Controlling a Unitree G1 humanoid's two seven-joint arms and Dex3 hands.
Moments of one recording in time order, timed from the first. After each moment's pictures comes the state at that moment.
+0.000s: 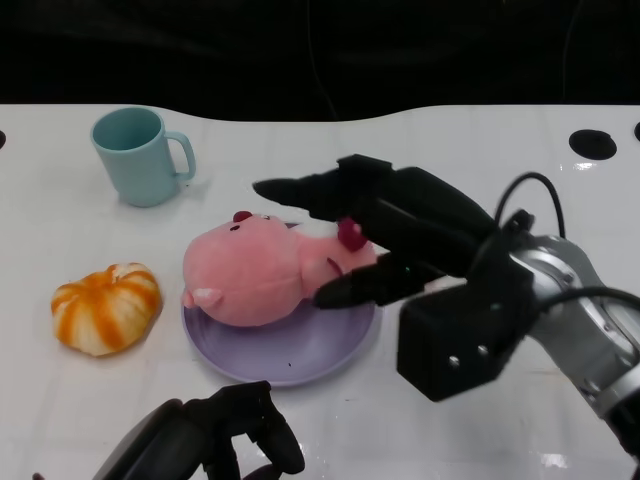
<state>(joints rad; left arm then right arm) 0.42 0.26 -0.20 -0.60 0.32 0.14 -0.25 -0.57 -0.20 0.41 0.29 -0.49 -0.42 0.21</state>
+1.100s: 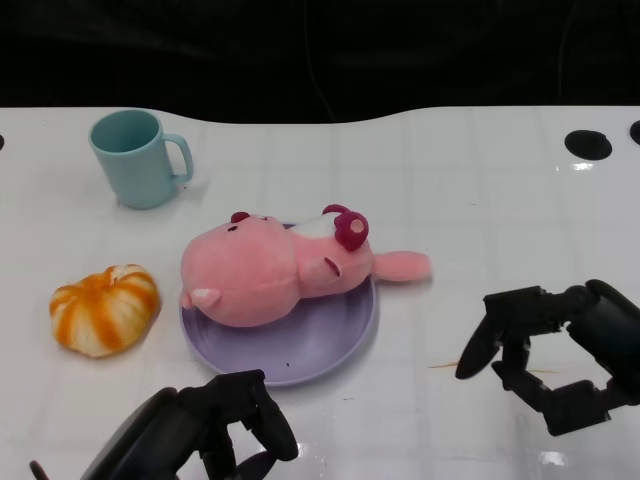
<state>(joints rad) 0.38 0.27 -0.18 -0.54 0.28 0.10 -0.25 0.04 -0.39 0.09 -0.23 -0.07 -0.26 0.38</state>
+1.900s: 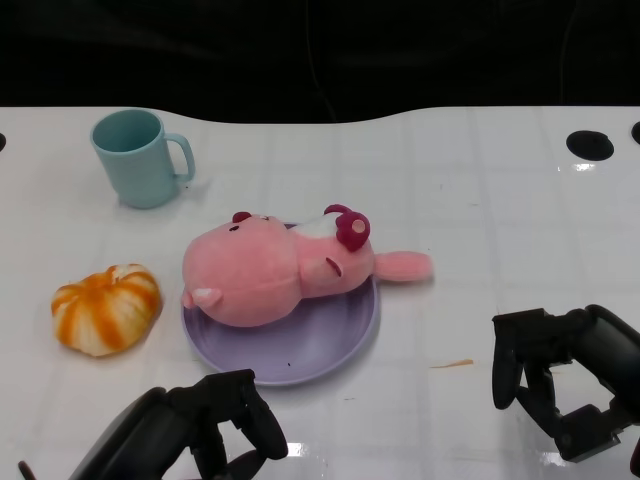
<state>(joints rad) 0.39 0.28 -0.15 -0.50 0.27 0.03 -0.25 0.03 -0.39 0.10 -0.06 -0.11 -0.29 0.39</state>
